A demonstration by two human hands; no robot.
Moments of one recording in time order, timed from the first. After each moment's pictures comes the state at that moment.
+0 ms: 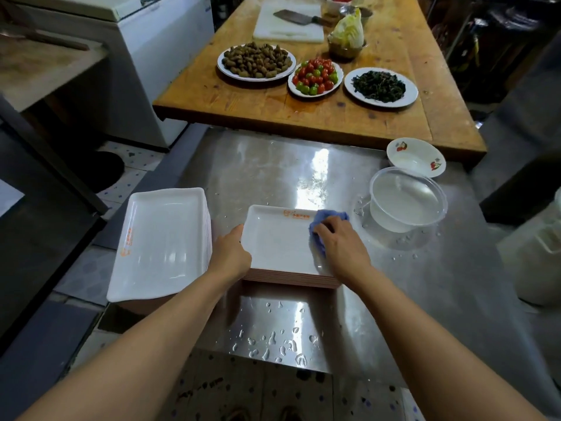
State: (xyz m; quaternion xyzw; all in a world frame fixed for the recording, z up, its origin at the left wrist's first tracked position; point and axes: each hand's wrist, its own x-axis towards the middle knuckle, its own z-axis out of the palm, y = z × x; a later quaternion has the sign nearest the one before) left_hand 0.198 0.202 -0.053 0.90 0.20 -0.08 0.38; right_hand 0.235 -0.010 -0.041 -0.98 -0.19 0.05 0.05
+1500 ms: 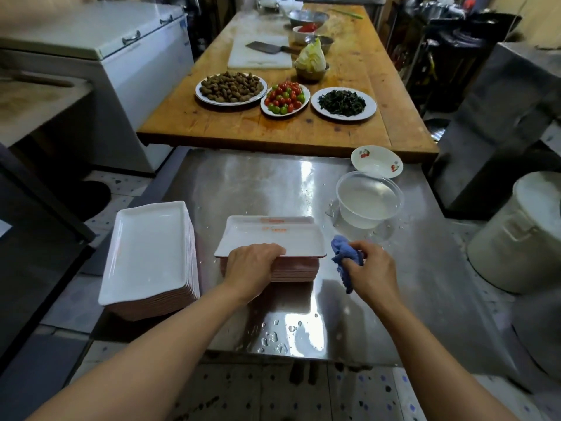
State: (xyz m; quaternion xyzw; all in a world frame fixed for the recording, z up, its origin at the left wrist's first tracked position) left_hand 0.168 0.137 -0.031 0.98 -0.13 0.06 0.15; right_hand 0.151 -0.078 0.011 -0.88 0.08 -0.03 0.46
